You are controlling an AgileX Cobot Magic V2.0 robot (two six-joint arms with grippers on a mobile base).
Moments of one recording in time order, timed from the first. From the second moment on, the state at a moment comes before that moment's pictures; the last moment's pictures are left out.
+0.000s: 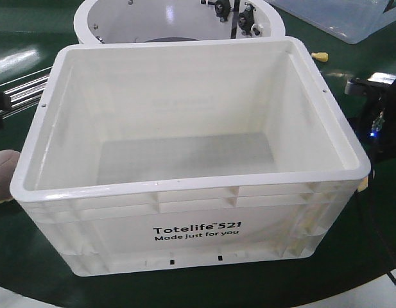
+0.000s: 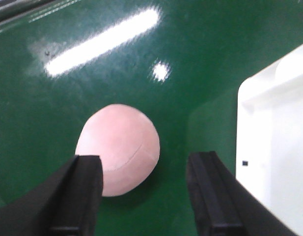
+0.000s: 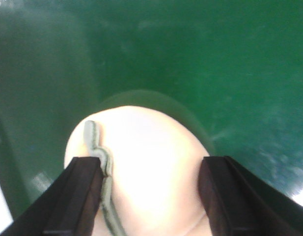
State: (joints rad) left arm 0.00 1.31 -1.07 0.04 0.88 -0.21; right arm -0.09 1.92 -1.34 0.13 1.04 -0.05
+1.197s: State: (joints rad) left arm 0.00 1.82 -1.11 0.16 0.90 -0.16; right arm -0.09 1.94 -1.35 0.15 1.07 -0.08
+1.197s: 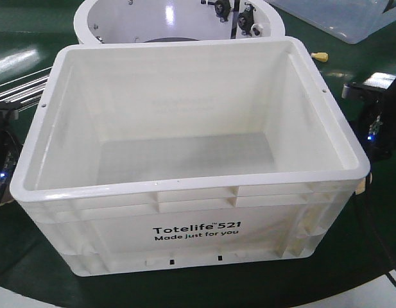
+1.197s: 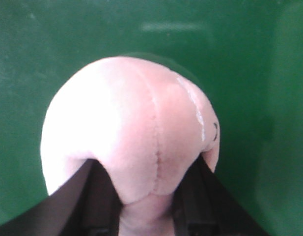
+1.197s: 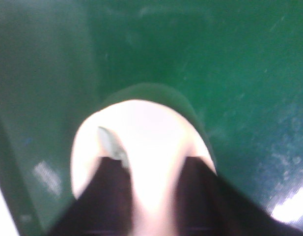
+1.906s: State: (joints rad) left arm 0.00 1.20 -1.10 0.20 0.95 -0.16; right arm -0.09 1.52 -1.34 0.02 1.07 0.01
